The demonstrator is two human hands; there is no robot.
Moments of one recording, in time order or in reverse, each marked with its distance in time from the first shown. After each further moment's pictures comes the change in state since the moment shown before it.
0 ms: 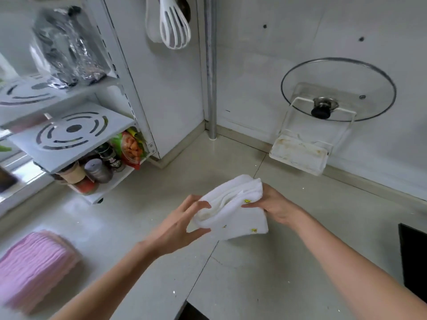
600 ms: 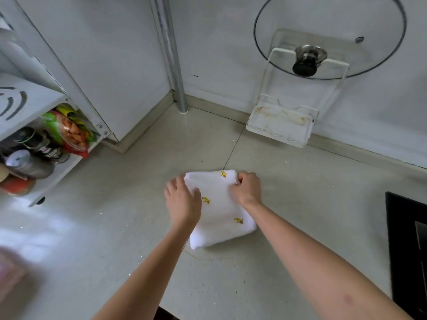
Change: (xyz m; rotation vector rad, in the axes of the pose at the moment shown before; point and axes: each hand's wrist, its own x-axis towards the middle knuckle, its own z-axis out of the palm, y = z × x) left_hand 0.093 -0.007 0.127 -0.024 0.289 -0.865; right_hand 0.063 0.096 -0.025 -0.584 0.721 0.300
